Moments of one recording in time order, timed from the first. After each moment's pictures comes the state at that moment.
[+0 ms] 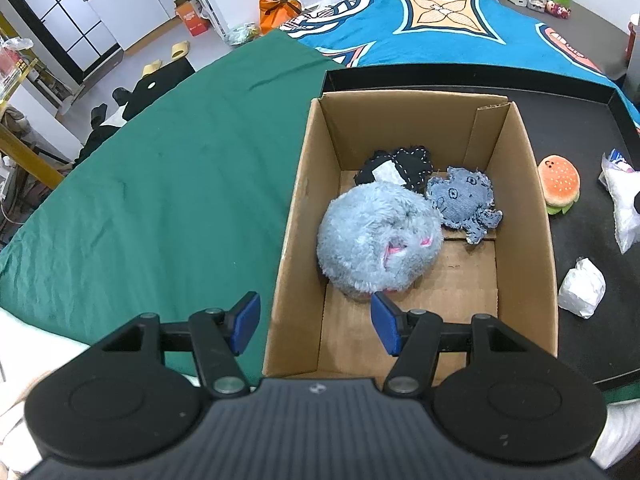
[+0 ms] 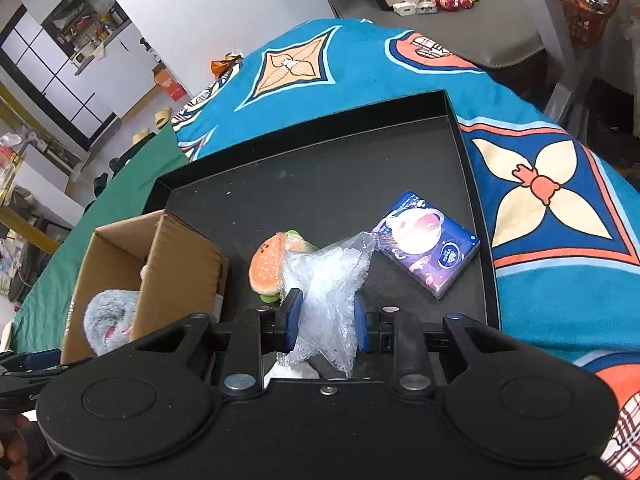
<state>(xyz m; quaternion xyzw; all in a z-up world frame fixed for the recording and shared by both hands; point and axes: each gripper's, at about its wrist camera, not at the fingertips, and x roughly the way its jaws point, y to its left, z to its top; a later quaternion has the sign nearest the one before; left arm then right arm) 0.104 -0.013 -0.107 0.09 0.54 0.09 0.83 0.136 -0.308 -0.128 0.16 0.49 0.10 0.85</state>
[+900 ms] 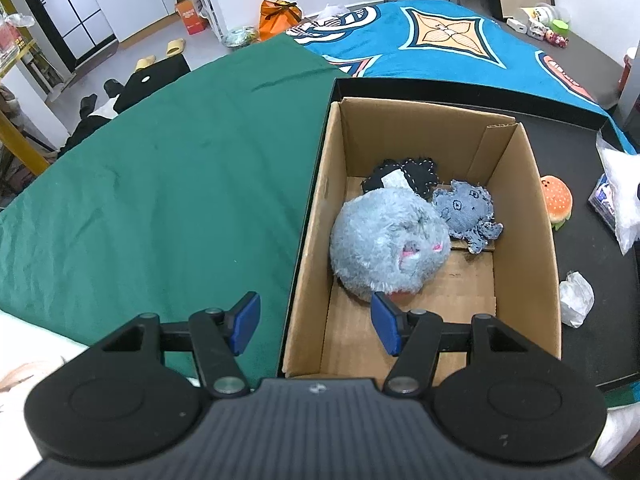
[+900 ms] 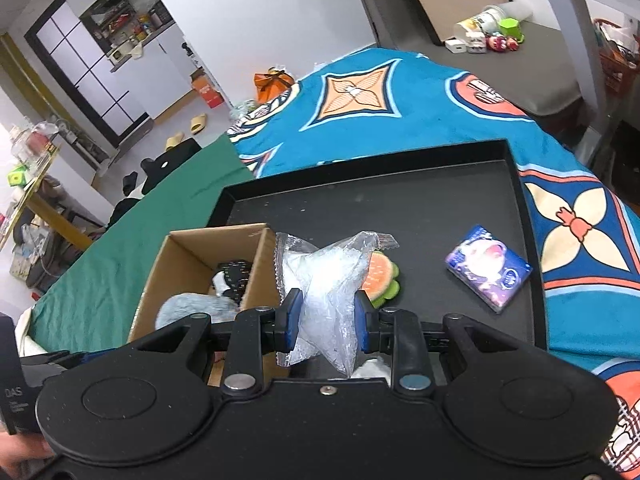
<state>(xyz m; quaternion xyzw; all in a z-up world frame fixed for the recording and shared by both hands) 0.095 0.015 -0.105 0.04 0.53 0.07 0.85 0.124 -0.259 -0.075 0.14 0.46 0.13 0.87</state>
